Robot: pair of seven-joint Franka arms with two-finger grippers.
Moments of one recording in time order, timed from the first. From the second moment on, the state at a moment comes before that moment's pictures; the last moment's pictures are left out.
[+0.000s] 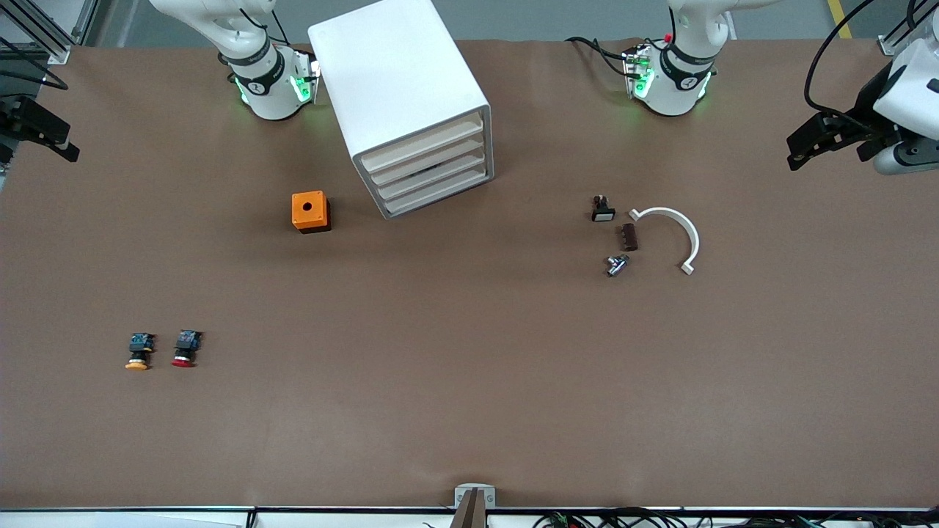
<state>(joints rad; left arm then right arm) 0.09 -0.09 -0.21 -1.60 0.04 1.48 -0.18 -0.01 -0.16 -0.10 -1.67 -0.01 1.53 -0.10</state>
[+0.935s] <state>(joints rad) 0.09 -0.08 -0.21 -1.60 0.04 1.48 -0.18 -0.01 -0.17 -0.10 -1.68 0.00 1.53 -0.06</state>
